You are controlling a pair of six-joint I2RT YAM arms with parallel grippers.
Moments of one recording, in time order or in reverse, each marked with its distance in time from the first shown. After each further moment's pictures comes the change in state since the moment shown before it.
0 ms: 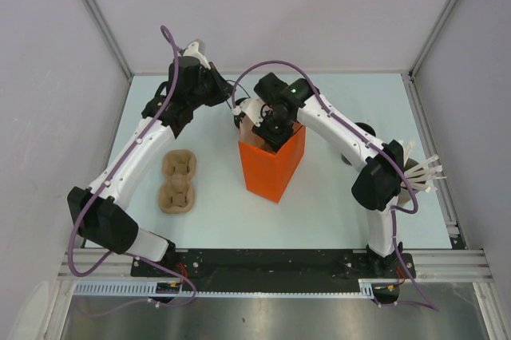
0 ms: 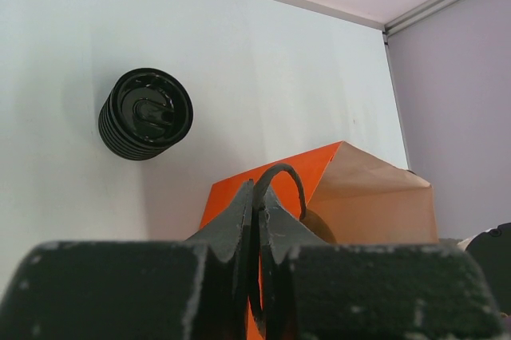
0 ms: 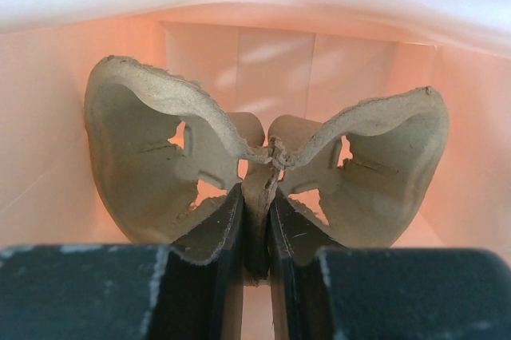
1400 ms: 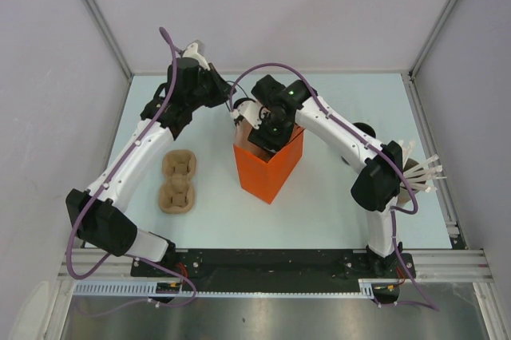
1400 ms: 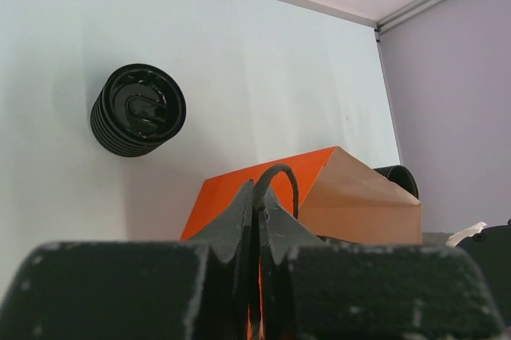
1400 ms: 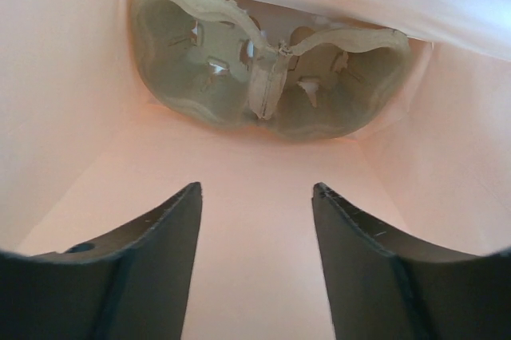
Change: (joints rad) left arm 0.000 -0.016 -0.016 0.005 0.020 -0.011; right arm 0.023 0.001 0.002 -0.011 0.035 -0.020
